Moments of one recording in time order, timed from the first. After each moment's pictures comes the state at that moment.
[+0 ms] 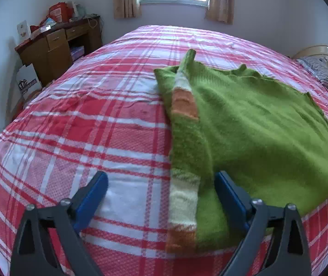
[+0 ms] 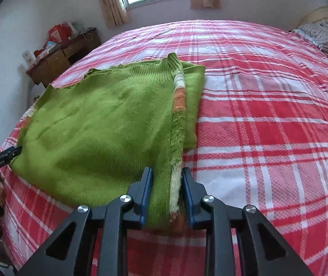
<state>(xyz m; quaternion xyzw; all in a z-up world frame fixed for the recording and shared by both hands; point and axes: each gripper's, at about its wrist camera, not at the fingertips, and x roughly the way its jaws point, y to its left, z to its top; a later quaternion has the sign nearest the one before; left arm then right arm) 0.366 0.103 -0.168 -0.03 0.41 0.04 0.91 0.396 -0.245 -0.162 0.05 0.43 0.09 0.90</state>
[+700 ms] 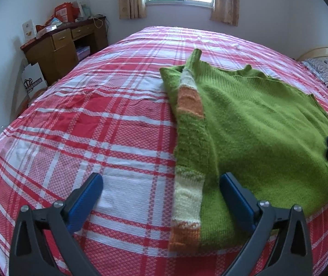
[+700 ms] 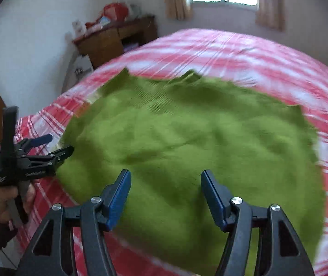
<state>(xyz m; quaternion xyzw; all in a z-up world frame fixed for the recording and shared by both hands) 0.361 0.103 -0.172 -0.03 0.40 0.06 0.91 0.439 -0.072 -0.139 -0.03 0.42 0.23 0.88</state>
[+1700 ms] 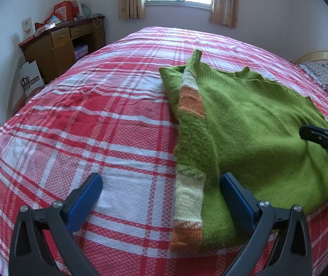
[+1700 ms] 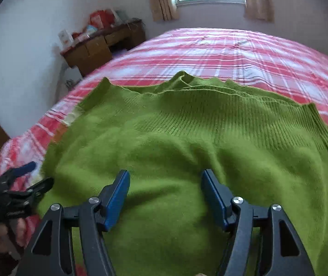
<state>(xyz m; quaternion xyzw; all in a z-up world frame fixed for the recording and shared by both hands) 0.360 0.108 -0.170 -0.05 0.40 0.05 0.91 0.474 -0.077 -0.148 0.02 0.41 0.22 0.89</state>
